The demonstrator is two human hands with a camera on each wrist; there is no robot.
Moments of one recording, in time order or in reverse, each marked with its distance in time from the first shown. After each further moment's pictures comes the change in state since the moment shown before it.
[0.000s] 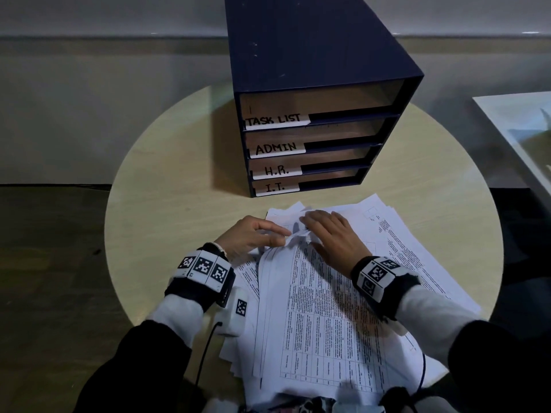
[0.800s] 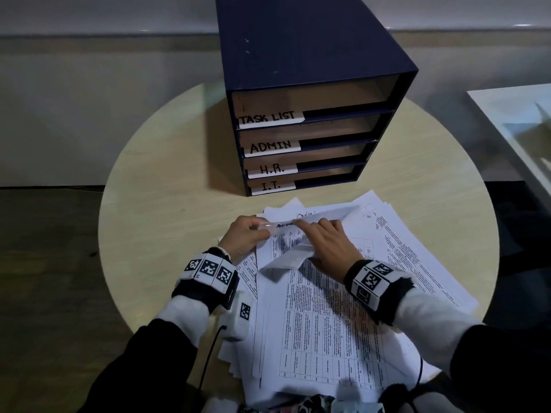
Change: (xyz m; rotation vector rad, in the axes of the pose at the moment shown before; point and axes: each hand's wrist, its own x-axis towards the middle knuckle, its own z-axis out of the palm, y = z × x) left_hand 0.015 -0.017 0.007 -0.171 0.238 -0.047; right_hand 0.002 -0.021 -0.004 -0.085 0.100 -0.014
